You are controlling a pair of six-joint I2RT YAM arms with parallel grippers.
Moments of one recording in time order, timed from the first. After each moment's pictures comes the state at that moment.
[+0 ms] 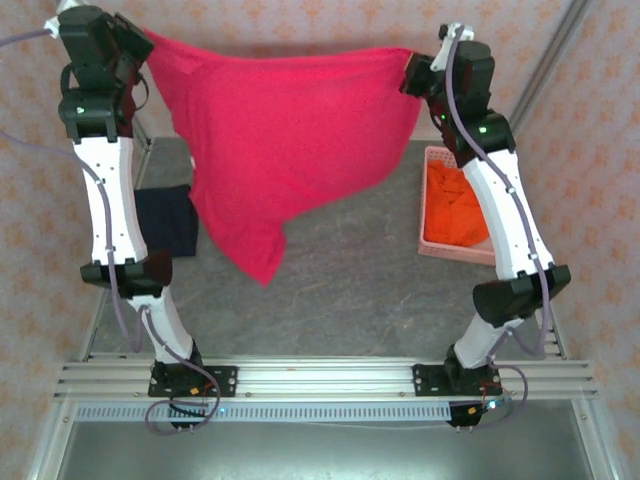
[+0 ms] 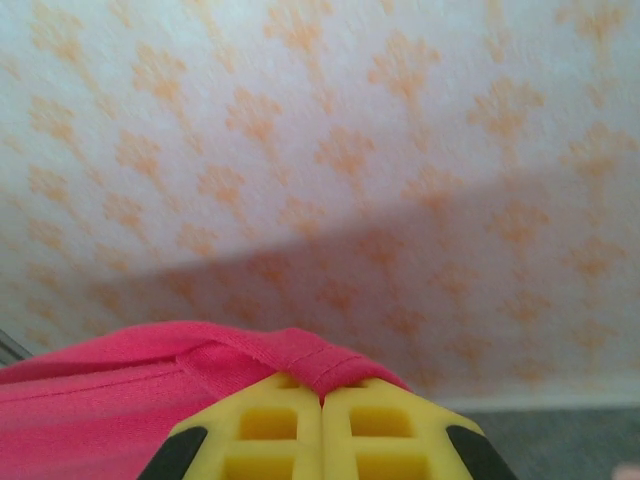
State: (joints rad) left arm 0.17 1.95 2.73 -0.85 -0.06 -0.79; right arm 0.27 1.72 2.17 -0.54 0.03 0.34
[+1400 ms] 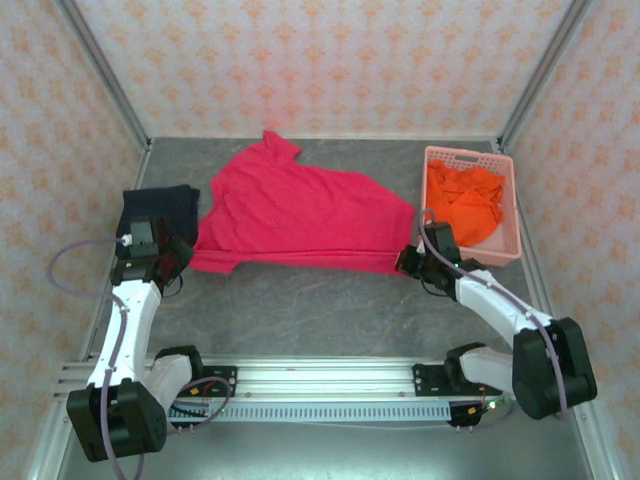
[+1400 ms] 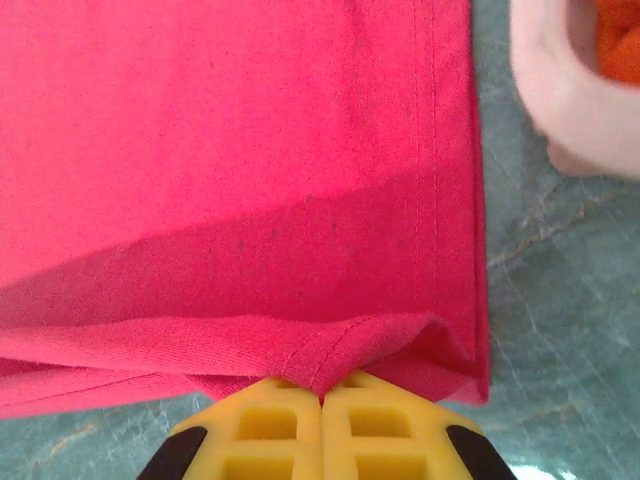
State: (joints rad) left arm 0.22 0.95 0.74 -0.73 0.00 -0.73; right arm 0.27 1.15 0.54 -0.28 -0.18 0.63
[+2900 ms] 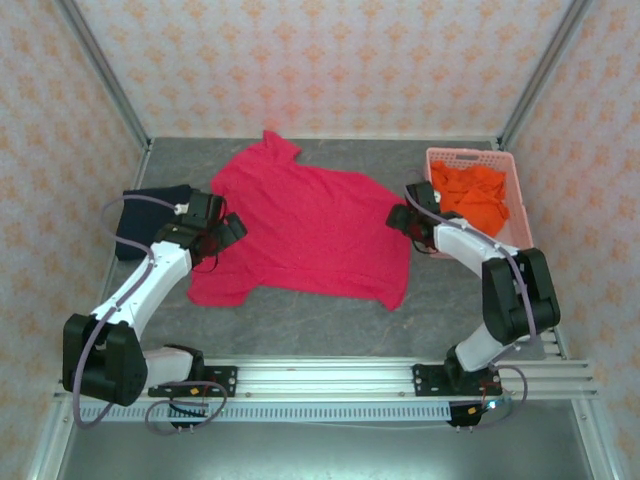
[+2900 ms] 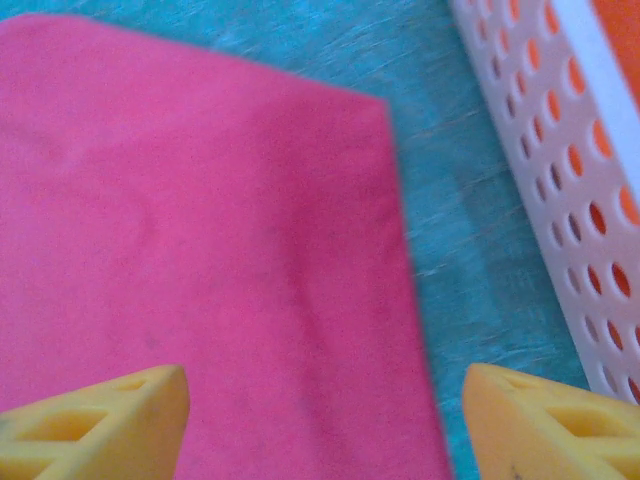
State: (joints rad) left arm -0.15 1.25 0.89 -0.65 -0.18 -0.76; right arm 0.26 1.58 0.95 -0.31 0.14 0.62
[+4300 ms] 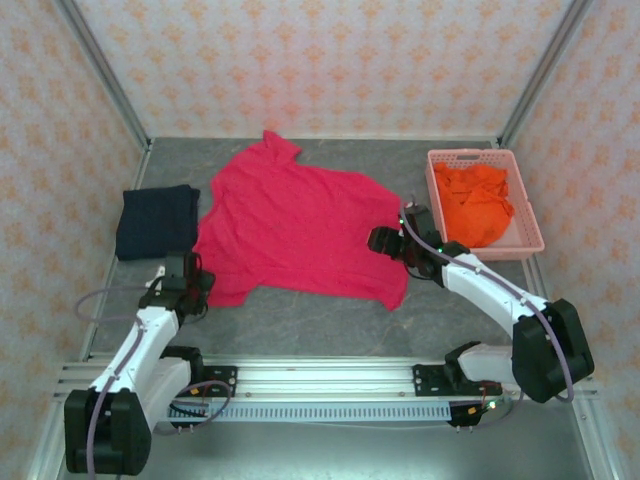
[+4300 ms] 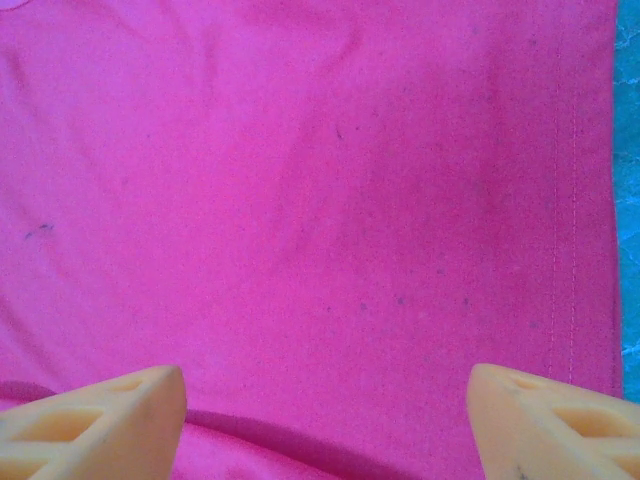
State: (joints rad) left arm 0.03 0.87 0.40 -0.54 -0.08 -1.22; right arm 0.44 1.26 0.73 -0.30 -0.04 0.67
